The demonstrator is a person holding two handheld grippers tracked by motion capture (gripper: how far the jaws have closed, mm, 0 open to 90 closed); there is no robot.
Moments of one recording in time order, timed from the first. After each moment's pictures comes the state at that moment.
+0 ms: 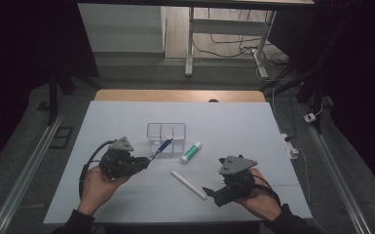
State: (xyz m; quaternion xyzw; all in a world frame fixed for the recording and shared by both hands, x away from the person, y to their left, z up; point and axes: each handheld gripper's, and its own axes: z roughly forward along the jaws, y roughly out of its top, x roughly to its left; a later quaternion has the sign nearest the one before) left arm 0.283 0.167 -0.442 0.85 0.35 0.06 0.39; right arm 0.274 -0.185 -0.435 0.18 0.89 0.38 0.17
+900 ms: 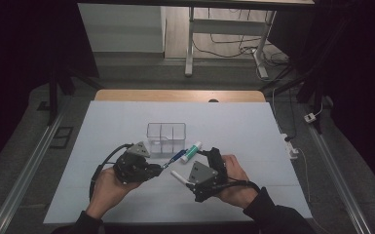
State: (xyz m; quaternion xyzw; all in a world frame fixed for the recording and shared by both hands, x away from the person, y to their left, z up) left arm 0.280 0.129 -0.435 0.88 0.31 0.03 0.36; right arm 0.275 -0.122 -0.447 0.01 0.90 0.31 0.32
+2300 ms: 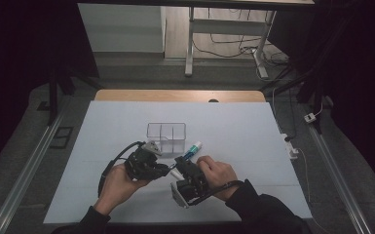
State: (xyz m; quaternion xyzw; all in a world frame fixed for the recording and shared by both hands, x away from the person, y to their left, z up) left arm 0.293 0.107 -0.435 0.90 0.30 0.02 0.32; right arm 0.265 -0.083 -0.478 -0.23 0.81 0.18 0.52
